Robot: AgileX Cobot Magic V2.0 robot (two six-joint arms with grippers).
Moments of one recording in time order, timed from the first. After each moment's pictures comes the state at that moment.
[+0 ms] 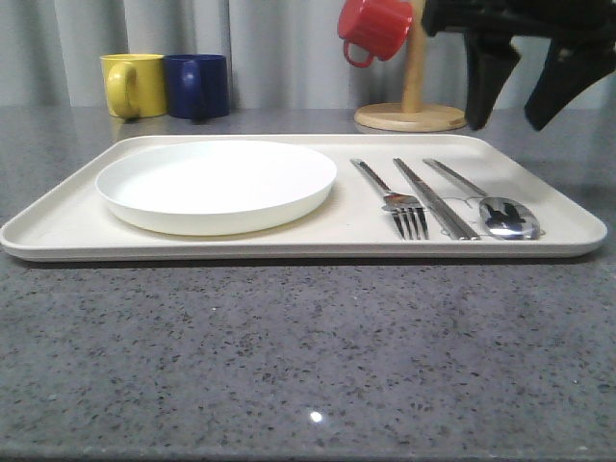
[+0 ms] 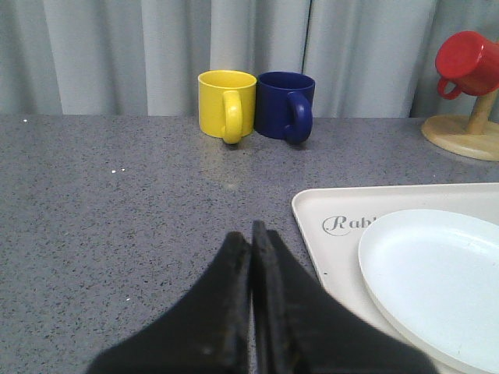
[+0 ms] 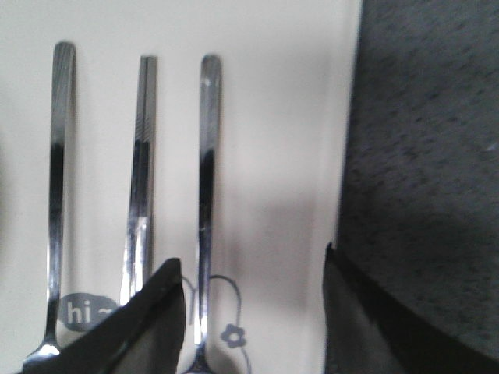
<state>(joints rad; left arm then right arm) -0.12 0.53 -0.43 -0.37 0.13 0.33 0.34 1.59 -1.34 -0.11 0.89 0.37</state>
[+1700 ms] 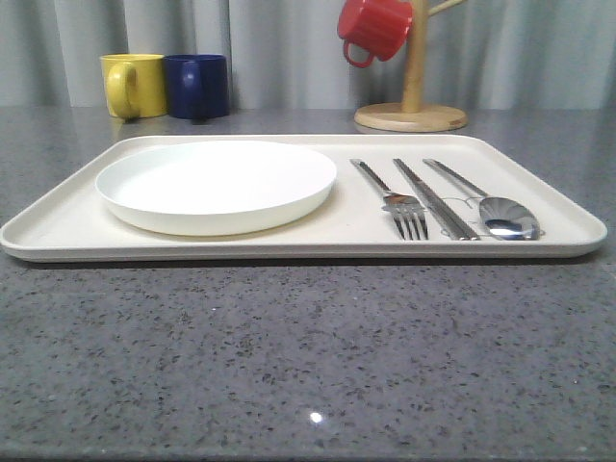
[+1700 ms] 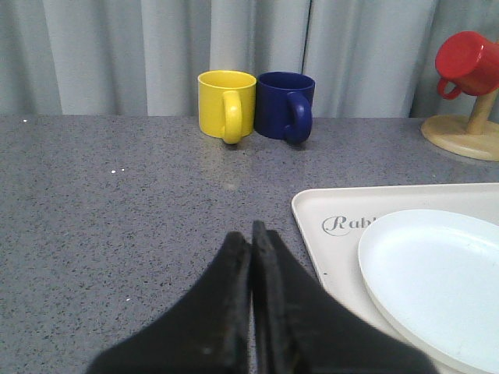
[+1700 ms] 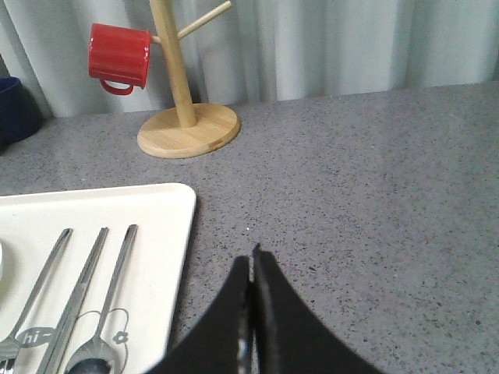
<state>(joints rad) -0.12 0.53 -0.43 -0.37 0.13 0.33 0.09 0.52 -0.46 -0.22 0.22 0.37</state>
